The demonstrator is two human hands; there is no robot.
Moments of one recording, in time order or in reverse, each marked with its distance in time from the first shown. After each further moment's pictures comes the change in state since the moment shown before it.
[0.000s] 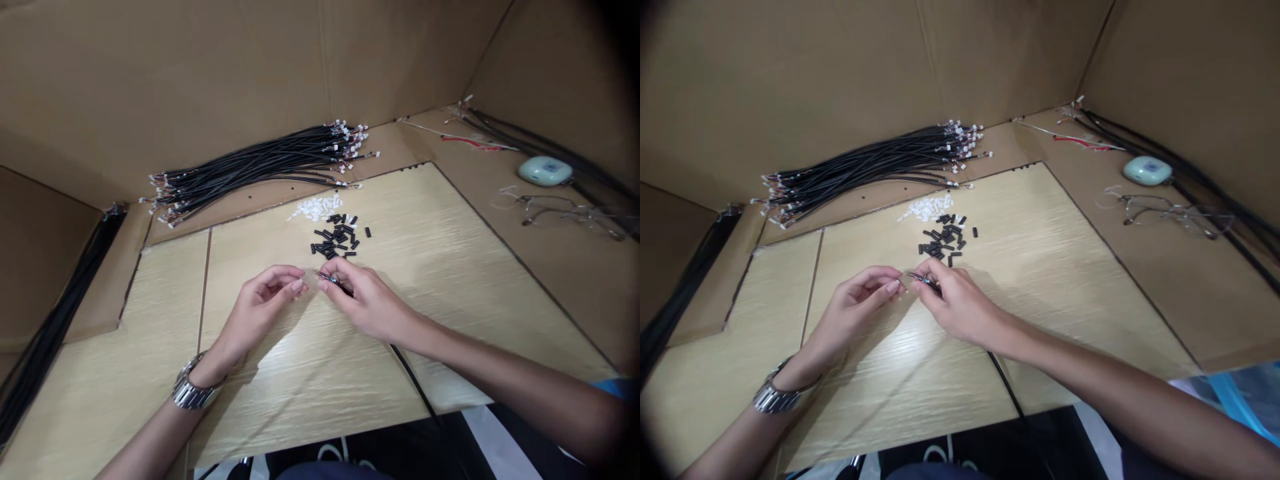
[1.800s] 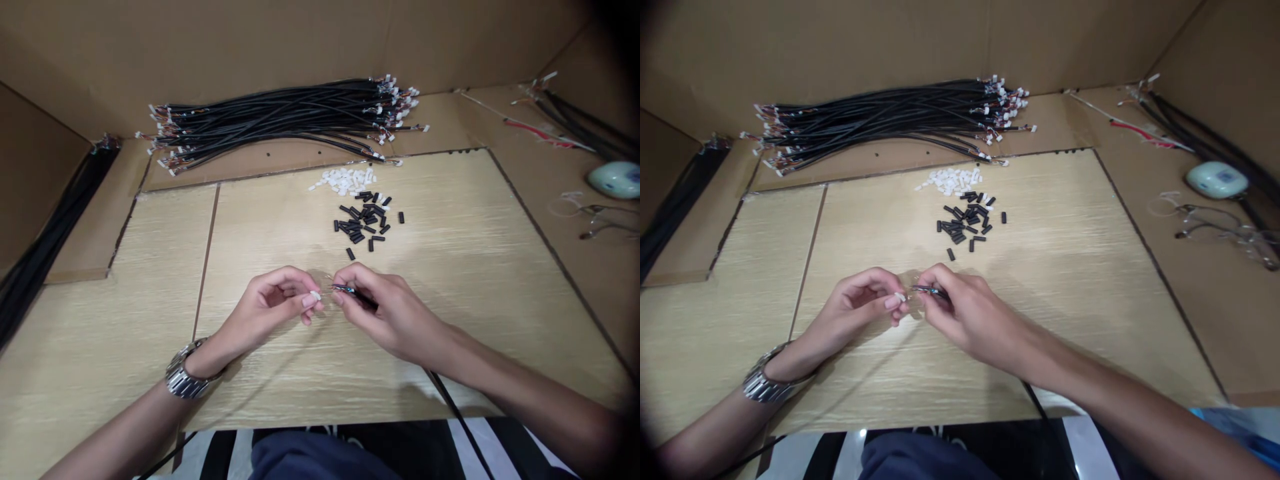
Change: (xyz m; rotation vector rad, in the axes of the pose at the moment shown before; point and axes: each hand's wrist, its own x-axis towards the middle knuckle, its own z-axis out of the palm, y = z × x) left_hand -0.031 -0.021 0.000 -0.485 -0.200 -0.057; right_hand -0.016 0.003 0.007 -0.125 -0.192 -0.130
